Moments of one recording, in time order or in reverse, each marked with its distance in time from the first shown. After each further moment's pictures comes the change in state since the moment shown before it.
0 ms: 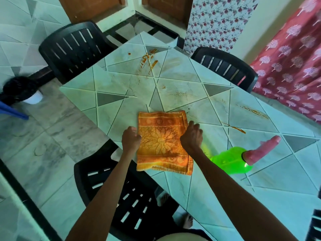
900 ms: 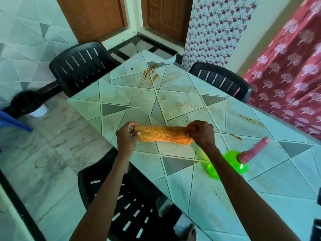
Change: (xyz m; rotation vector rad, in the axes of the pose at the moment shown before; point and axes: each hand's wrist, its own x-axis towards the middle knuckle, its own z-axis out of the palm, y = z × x) left_hand -0.040 0.044 -0.076 -0.290 0.164 0.333; right_hand -0.001 0.007 -0.080 0.280 0.069 -0.234
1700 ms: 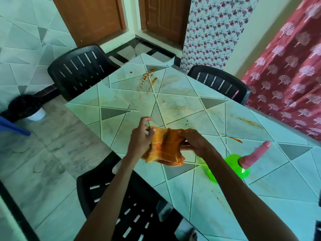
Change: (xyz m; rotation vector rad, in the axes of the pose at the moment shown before) left_hand 0.002 0.037 0.021 0.076 -0.162 0.232; right_hand -0.006 -0.026 0.008 0.668 -0.474 0.380
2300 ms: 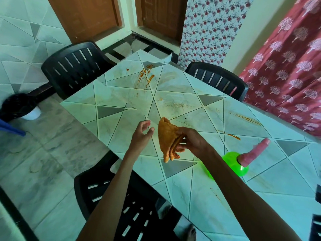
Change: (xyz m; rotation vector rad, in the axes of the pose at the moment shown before) left_hand 0.008 -0.020 0.023 -0.389 -0.169 -0.345; right_hand 0.007 0.010 0.001 0.238 -0.048 0.030
